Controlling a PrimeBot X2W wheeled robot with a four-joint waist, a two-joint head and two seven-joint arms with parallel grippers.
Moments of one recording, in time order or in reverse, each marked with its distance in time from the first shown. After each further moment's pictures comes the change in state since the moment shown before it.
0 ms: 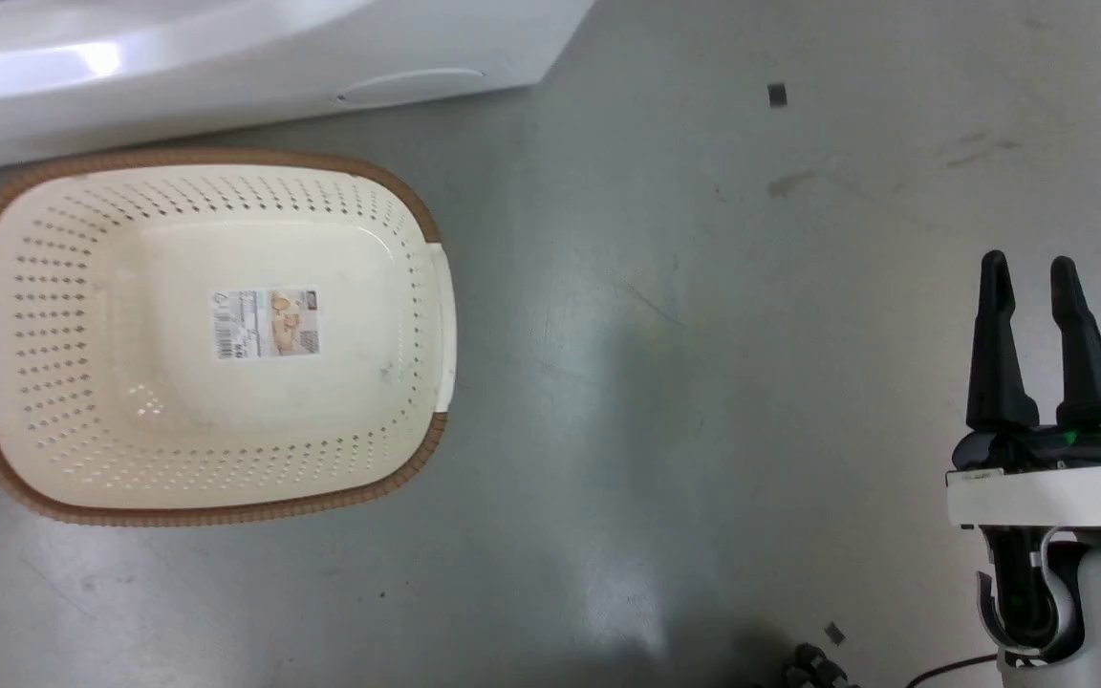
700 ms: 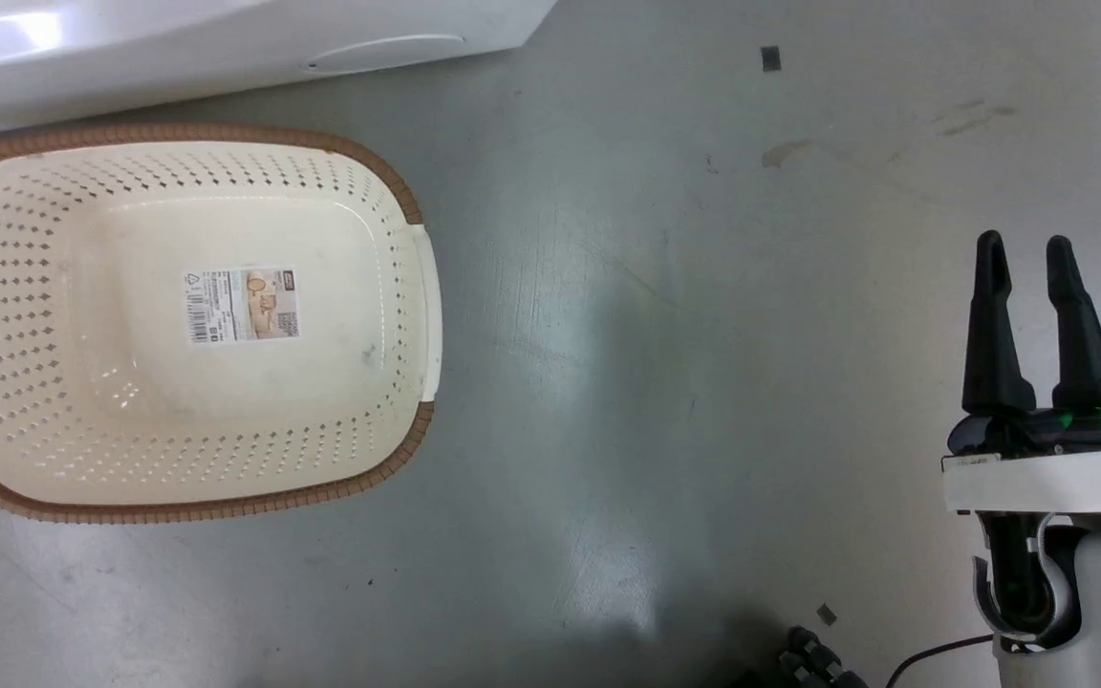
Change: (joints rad) left arm -0.105 0.033 0.055 0.016 0.034 0.030 -0.001; right arm -0.030 0.000 0.017 -0.004 0.007 0.000 0.000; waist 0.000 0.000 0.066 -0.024
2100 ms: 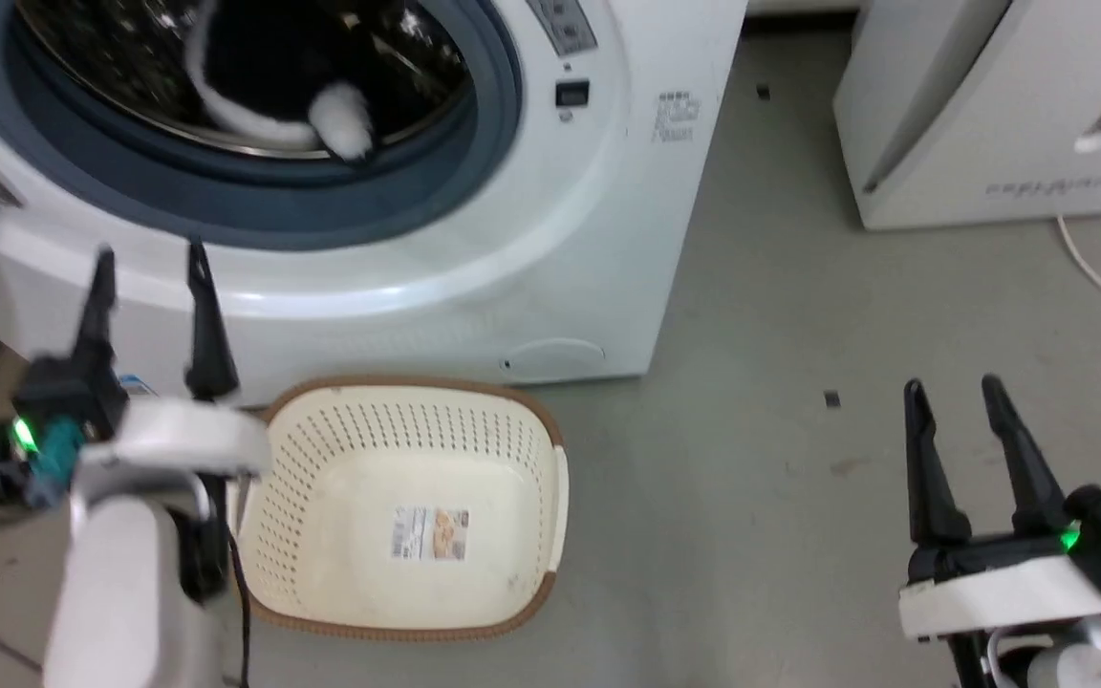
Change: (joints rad) left arm 1.074 -0.315 0.148 -0.595 0.145 0.013 0.000; right arm 0.178 0.000 0.026 0.017 -0.221 0.000 0.000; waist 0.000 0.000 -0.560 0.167
